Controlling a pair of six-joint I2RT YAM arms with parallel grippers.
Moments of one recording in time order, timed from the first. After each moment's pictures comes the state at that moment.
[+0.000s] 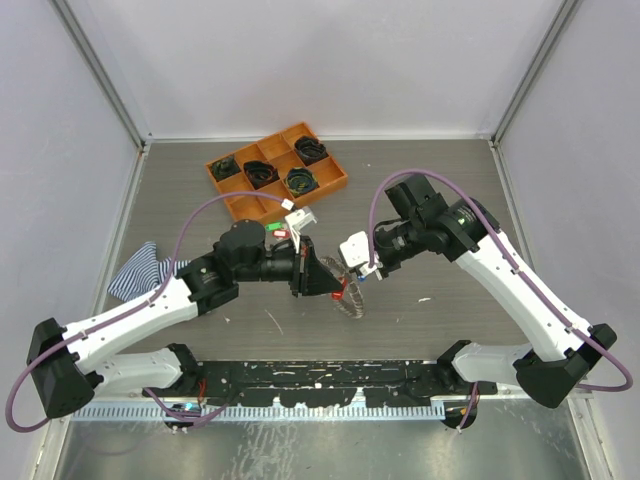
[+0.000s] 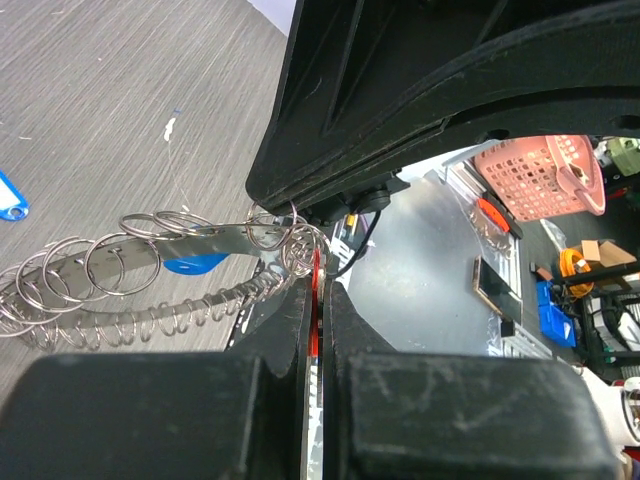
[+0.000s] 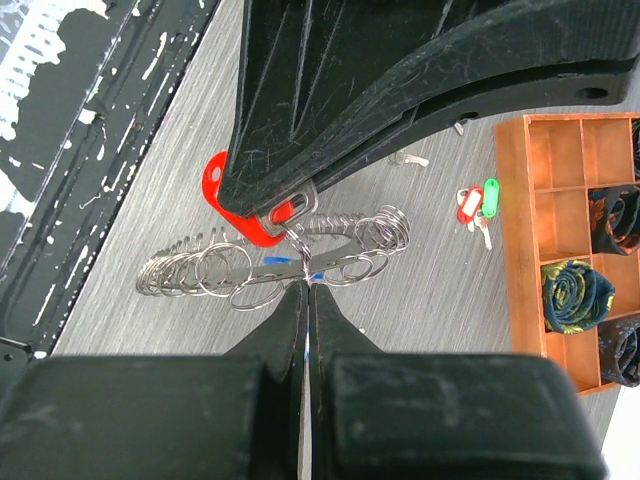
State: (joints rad) left arm -0.92 1.09 0.87 0.01 0.53 -0.58; right arm 0.64 1.22 1.43 -1.19 -0.75 -1.26
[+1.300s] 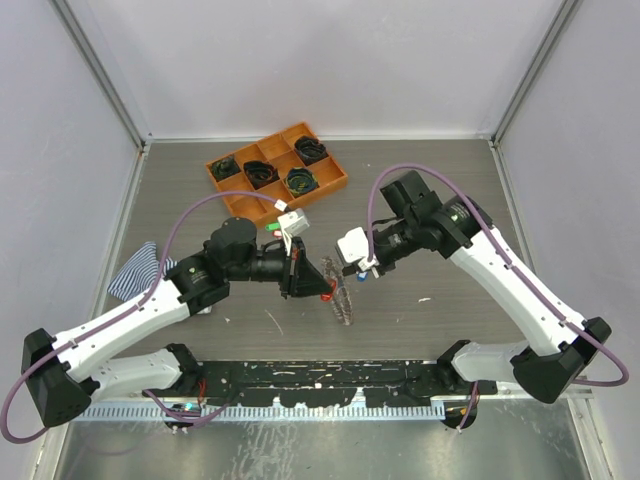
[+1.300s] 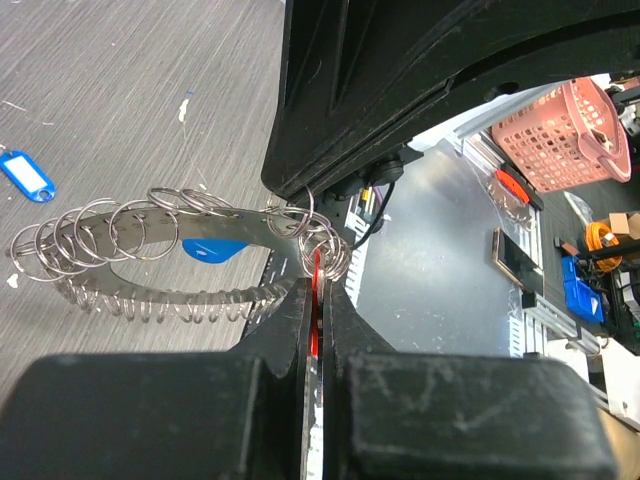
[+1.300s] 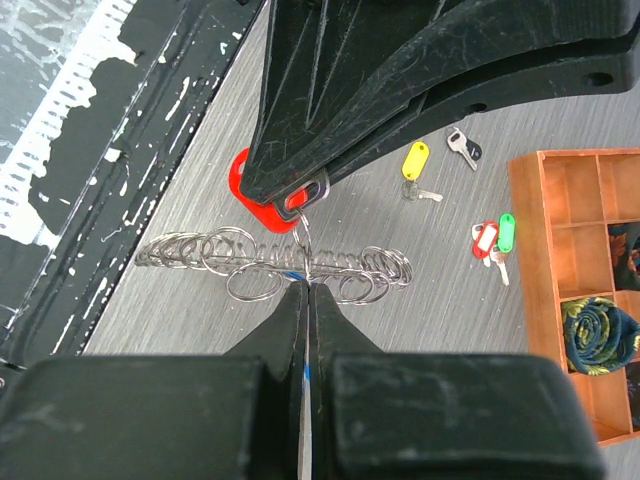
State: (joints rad) left arm -0.87 1.04 0.88 -0.11 0.59 -0.48; right arm 0.65 1.25 1.43 -1.17 -0.84 -1.23
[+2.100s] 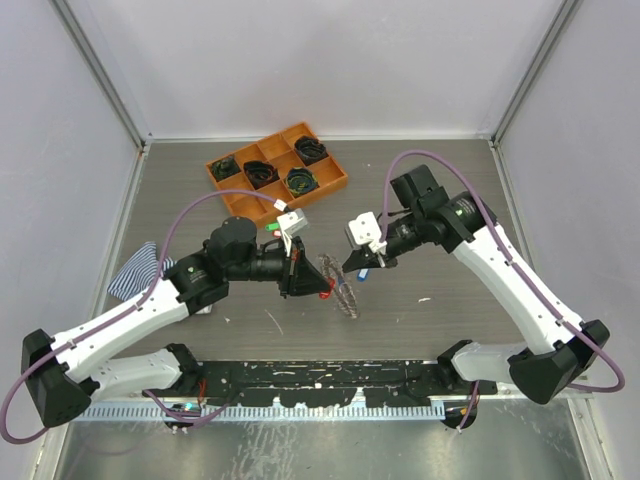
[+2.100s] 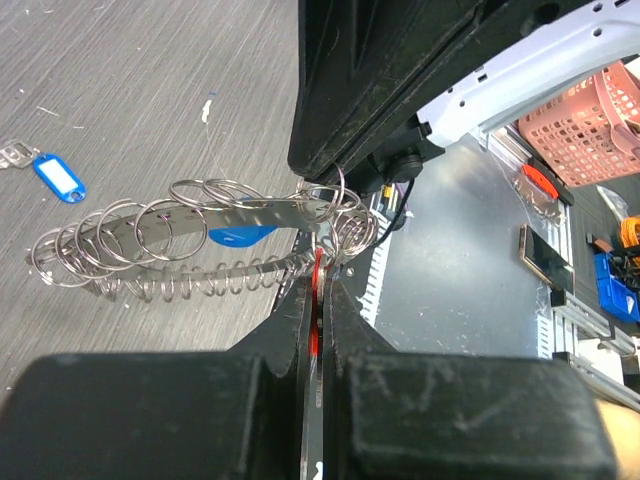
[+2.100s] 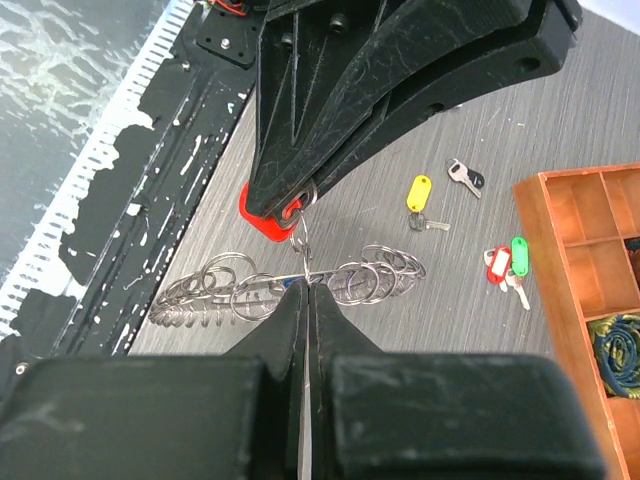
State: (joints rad) left arm -0.87 1.04 0.90 -0.16 0.56 -0.41; right arm 0.56 1.25 1.41 -1.14 -0.99 -1.17
